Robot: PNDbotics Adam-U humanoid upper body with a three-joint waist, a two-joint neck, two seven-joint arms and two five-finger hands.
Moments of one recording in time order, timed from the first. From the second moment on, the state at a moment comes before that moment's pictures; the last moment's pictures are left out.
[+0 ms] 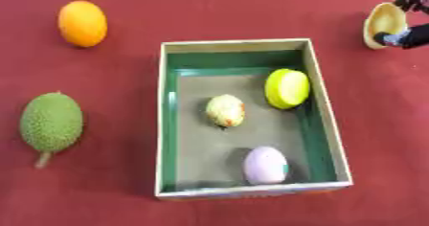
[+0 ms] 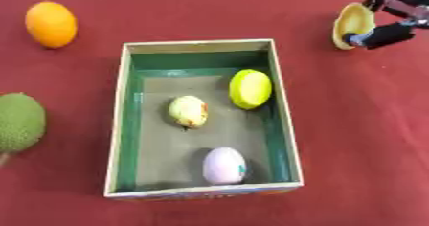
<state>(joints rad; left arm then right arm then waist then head) -0.27 0.41 0.13 -1.98 0.06 -0.17 0.36 -0.82 -0.91 0.21 -1.20 0.70 0.08 0.45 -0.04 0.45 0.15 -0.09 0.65</state>
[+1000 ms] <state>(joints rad) -0.27 0.41 0.13 -1.98 0.06 -0.17 0.36 -0.83 -0.90 0.23 -1.25 0.69 0.08 0.21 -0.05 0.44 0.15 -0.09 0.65</state>
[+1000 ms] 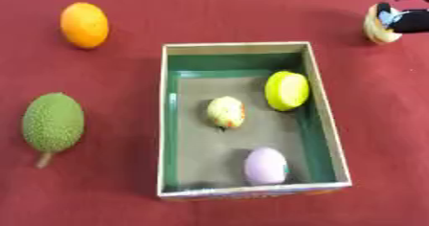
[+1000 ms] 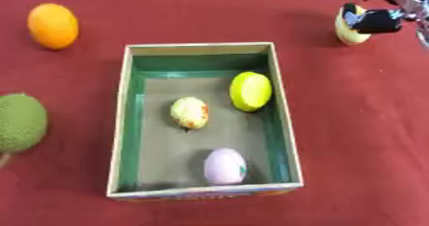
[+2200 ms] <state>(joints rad) -0.27 0.41 0.13 -1.98 0.06 -0.17 0.36 -0.79 -0.91 0.21 -1.24 0.74 0.09 0.46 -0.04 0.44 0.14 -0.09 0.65</state>
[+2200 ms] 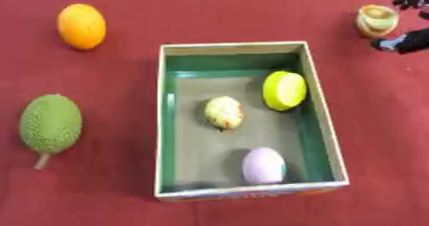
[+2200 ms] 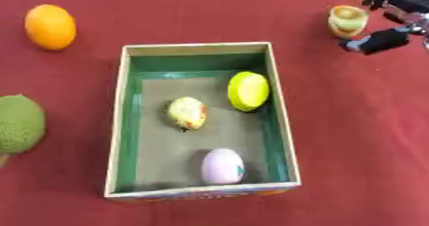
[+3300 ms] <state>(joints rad) -0.27 0.41 0.13 -1.98 0.07 -0.17 0.36 -0.84 -0.86 0.23 -1.18 0.87 0.09 0.23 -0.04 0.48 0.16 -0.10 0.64</state>
